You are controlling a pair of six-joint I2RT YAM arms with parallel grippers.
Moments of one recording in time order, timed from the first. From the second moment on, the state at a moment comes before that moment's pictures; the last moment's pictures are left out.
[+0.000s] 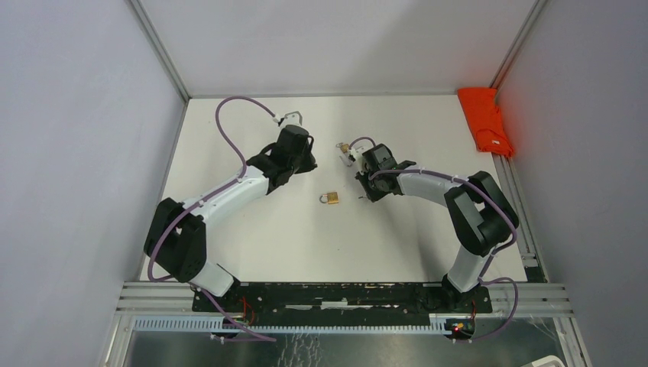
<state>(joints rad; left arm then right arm) -0.60 1.53 1.11 -0.24 -0.25 -0.61 0.56 1.76 1.02 -0.30 0.00 -0.04</state>
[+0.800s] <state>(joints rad) -0.60 1.63 1.11 -0.14 -0.07 -0.59 0.56 1.66 1.02 -0.32 -0.04 -0.07</state>
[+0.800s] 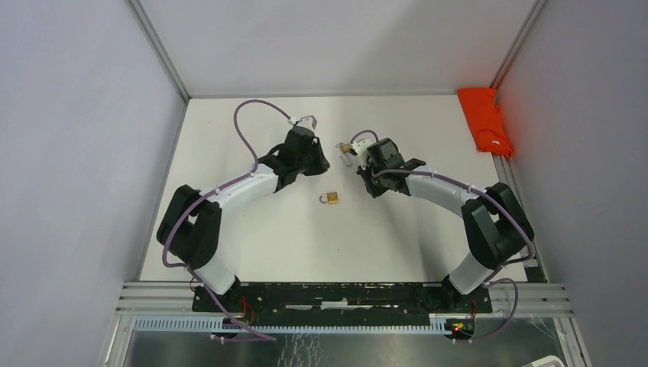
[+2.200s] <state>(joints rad) -0.43 1.63 0.98 0.96 1.11 -0.81 0.56 1.07 1.11 -0.38 -0.42 -0.18</state>
